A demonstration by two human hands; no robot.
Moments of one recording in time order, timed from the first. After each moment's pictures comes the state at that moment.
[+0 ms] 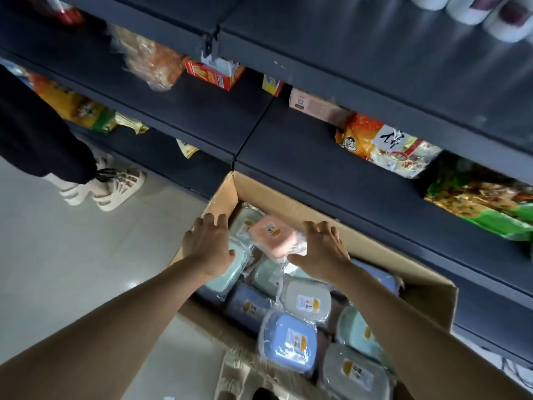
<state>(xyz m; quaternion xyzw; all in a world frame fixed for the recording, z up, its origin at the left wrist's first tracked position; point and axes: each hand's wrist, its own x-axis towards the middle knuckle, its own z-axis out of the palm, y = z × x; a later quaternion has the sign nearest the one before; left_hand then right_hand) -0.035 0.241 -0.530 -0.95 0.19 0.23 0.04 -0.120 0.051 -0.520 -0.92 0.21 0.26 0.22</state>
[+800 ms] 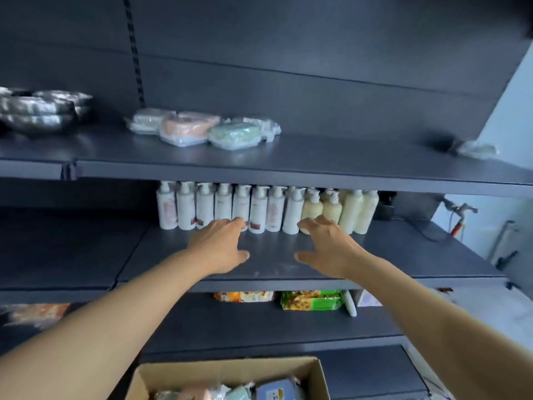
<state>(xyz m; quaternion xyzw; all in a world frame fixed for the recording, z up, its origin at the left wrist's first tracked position) -0.068 0.088 -0.122 -0.84 0.53 0.03 -0.10 -0.241 -0.033 -0.106 -0.93 0.34 -0.04 0.11</state>
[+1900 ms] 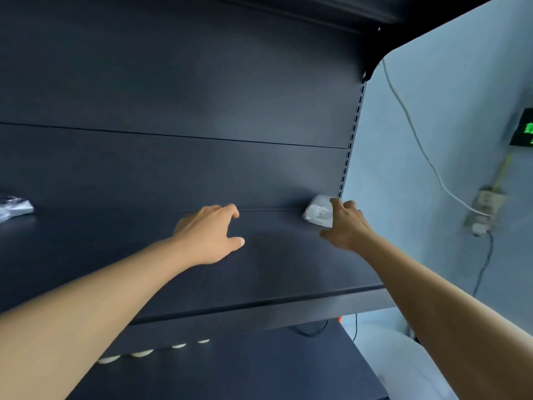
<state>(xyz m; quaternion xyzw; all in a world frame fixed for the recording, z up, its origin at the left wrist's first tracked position) -0.312 -0.416 0.008 -0.79 0.59 -0.05 -0.18 -0.514 -0.588 0.004 -0.83 0.54 -0.15 0.03</state>
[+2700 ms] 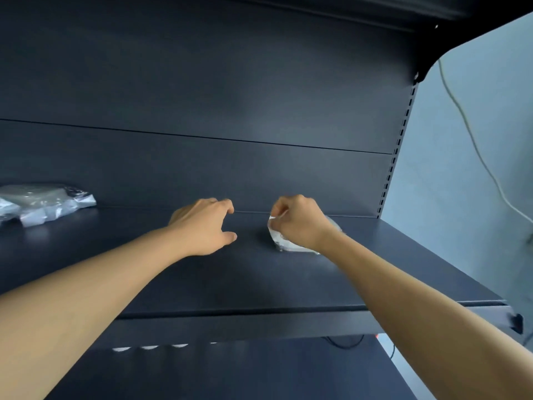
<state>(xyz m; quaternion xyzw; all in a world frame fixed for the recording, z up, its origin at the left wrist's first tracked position) -0.257 -0.383 0.016 -0.83 0.54 -0.08 -0.13 -0.397 -0.517 0.017 -0.90 0.33 -0.25 0.16</state>
